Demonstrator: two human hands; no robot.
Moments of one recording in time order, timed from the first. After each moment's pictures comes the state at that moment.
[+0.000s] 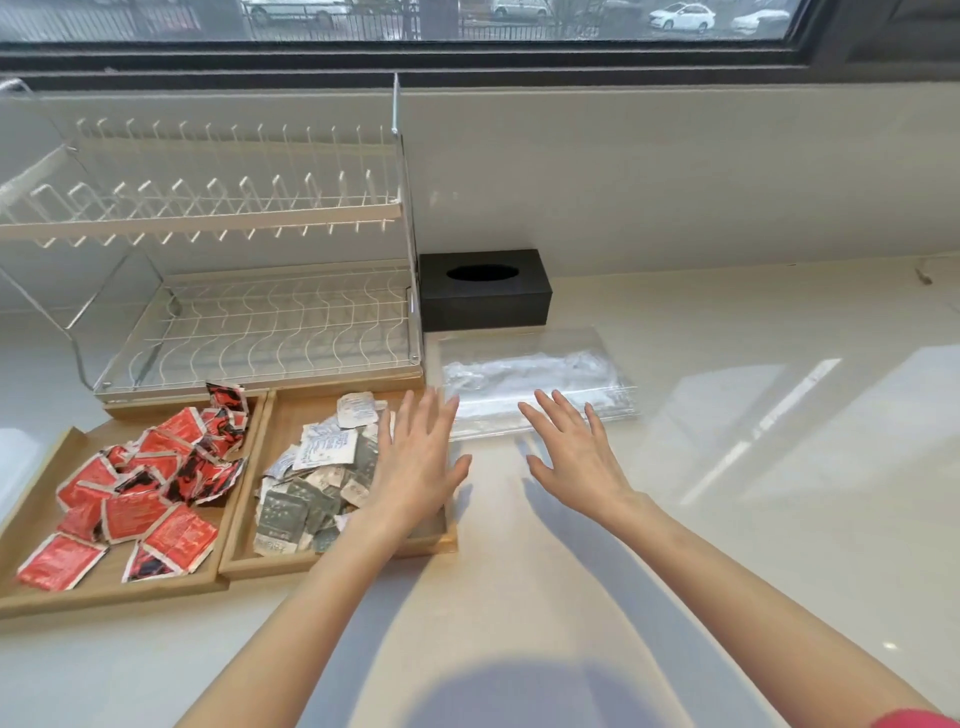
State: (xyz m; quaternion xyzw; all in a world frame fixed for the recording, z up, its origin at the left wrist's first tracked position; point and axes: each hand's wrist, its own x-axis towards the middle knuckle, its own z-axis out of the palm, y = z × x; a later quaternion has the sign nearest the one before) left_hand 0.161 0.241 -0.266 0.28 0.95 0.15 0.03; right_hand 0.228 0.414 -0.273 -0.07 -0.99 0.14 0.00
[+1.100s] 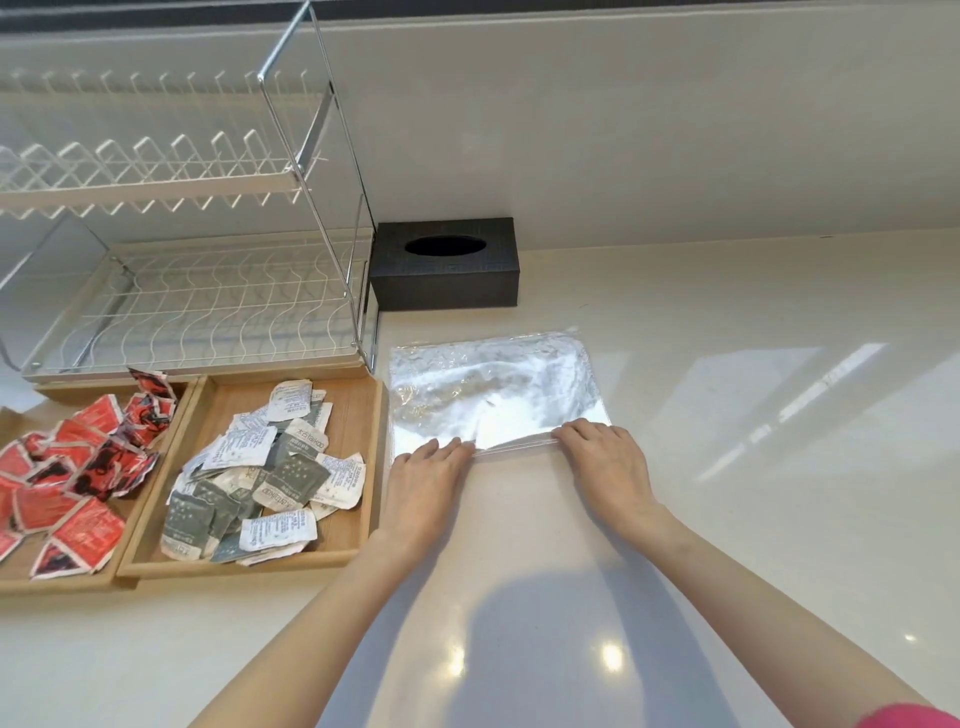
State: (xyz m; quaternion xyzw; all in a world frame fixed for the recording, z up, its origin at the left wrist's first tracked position) left_hand 0.175 0.328 -0.335 0.30 0.95 0.09 -0.03; right_hand 0.234 0.531 -0.339 -0.06 -0.99 0.08 0.08
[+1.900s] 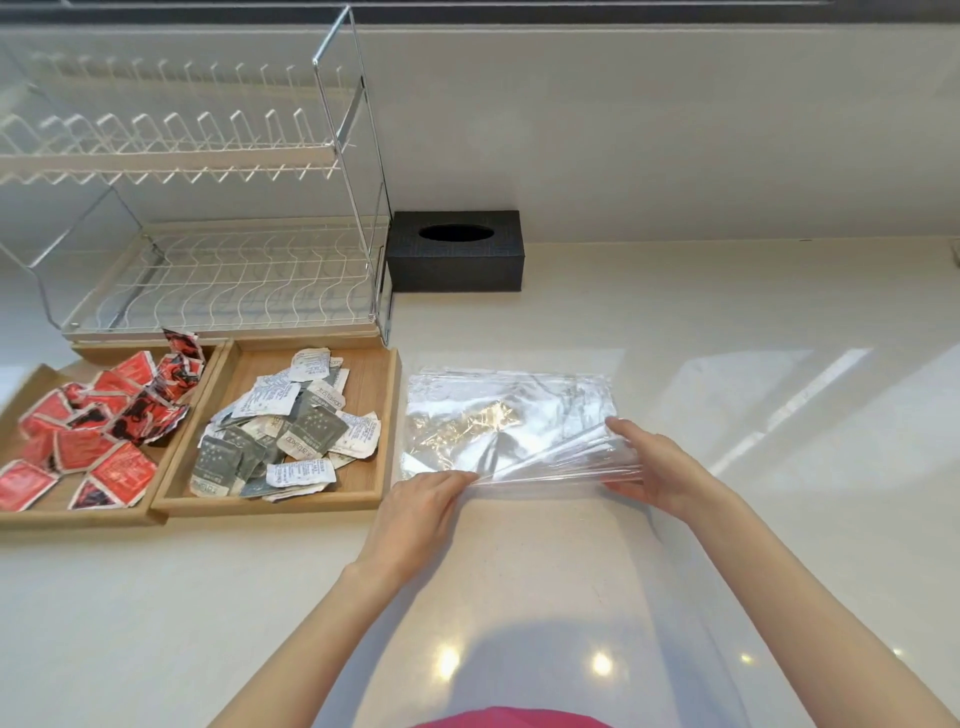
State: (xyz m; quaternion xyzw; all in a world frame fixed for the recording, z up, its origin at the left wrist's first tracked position) left_hand 0.246 0.284 -0.330 0.35 0.90 0.24 -0.03; right_hand 0.292 0.542 -0.288 -0.39 -0.59 0.70 -0.11
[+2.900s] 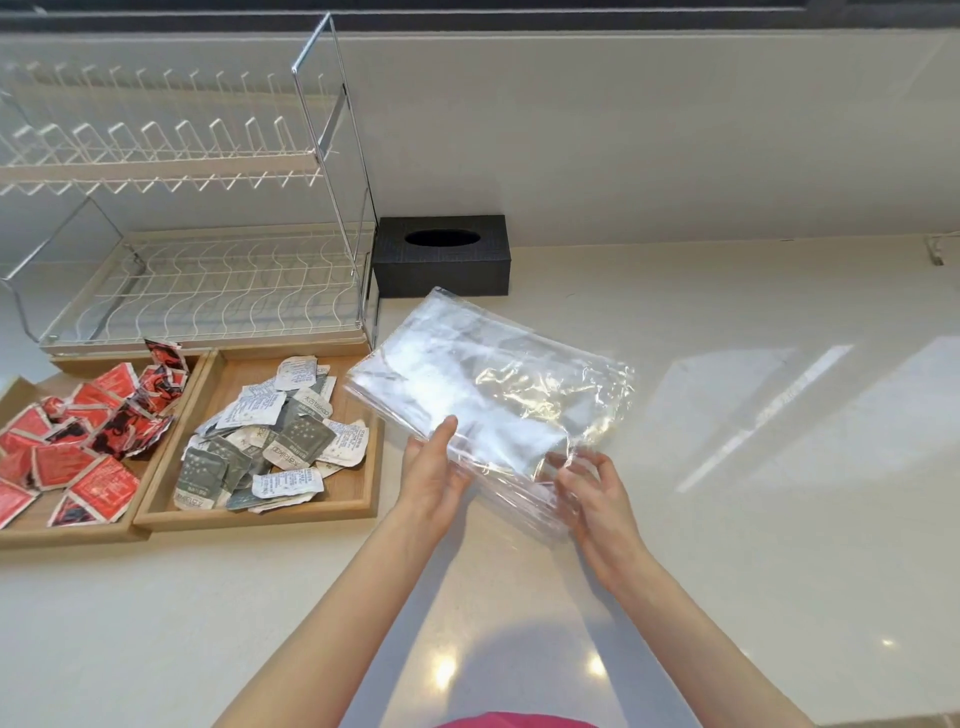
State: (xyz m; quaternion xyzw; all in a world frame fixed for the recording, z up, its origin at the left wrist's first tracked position) left_hand 0.223 0.340 -0.294 -0.20 0.43 0.84 0.25; right_hand 0.318 0.474 -0.311 -0.30 -0.50 0.81 0.06
